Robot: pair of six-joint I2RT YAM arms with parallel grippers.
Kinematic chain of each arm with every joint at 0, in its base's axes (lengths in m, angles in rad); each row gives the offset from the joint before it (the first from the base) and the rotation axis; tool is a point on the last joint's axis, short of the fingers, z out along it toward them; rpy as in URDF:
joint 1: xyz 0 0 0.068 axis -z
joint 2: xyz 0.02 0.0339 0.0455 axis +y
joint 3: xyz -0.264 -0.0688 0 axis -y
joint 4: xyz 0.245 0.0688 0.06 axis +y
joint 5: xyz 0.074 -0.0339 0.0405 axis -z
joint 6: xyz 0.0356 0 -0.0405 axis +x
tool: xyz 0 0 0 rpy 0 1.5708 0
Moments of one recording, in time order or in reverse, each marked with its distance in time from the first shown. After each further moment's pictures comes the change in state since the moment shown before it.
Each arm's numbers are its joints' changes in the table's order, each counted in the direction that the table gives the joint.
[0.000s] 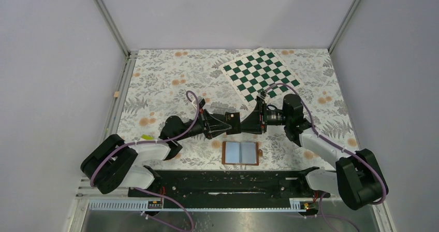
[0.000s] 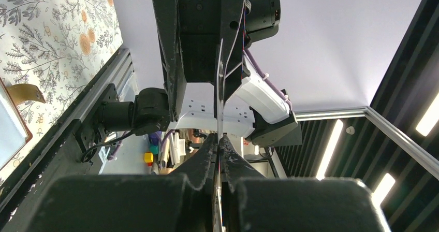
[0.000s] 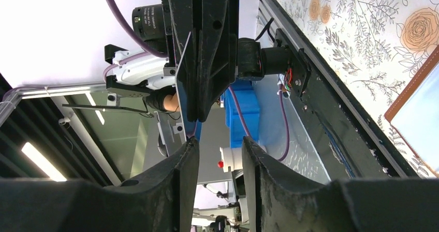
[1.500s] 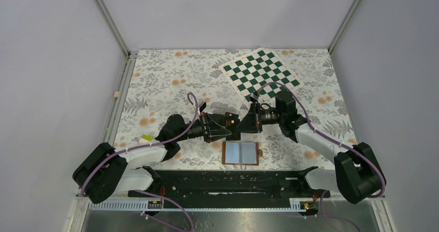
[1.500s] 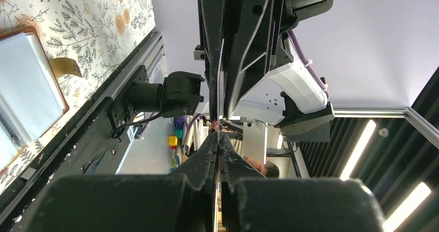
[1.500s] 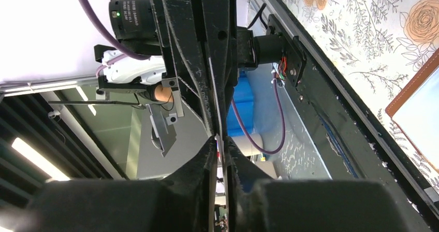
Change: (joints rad) left arm 0.013 -0.114 0.016 0.287 0.035 0.129; right arm -0.055 0.036 0.079 0.146 0.011 -0.089
